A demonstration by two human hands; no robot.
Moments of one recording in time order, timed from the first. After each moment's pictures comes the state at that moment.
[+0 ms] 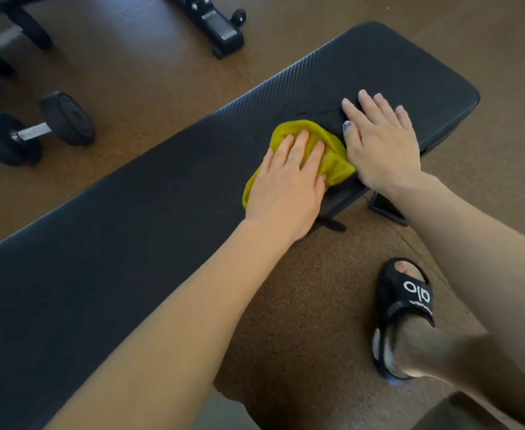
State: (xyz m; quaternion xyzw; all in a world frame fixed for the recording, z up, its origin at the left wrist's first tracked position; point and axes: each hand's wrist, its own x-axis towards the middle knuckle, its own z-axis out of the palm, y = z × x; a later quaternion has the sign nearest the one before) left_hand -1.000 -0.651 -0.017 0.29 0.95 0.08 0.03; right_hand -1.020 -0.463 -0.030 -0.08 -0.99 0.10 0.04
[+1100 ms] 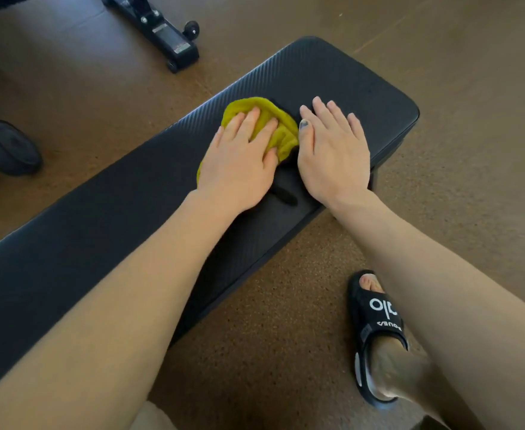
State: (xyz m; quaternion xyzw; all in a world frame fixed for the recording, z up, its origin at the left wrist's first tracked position) left_hand -1.088 -0.608 -0.022 0.30 0.95 0.06 0.05; right_hand -1.042 -0.448 -0.039 -0.14 -0.97 0.15 0.13
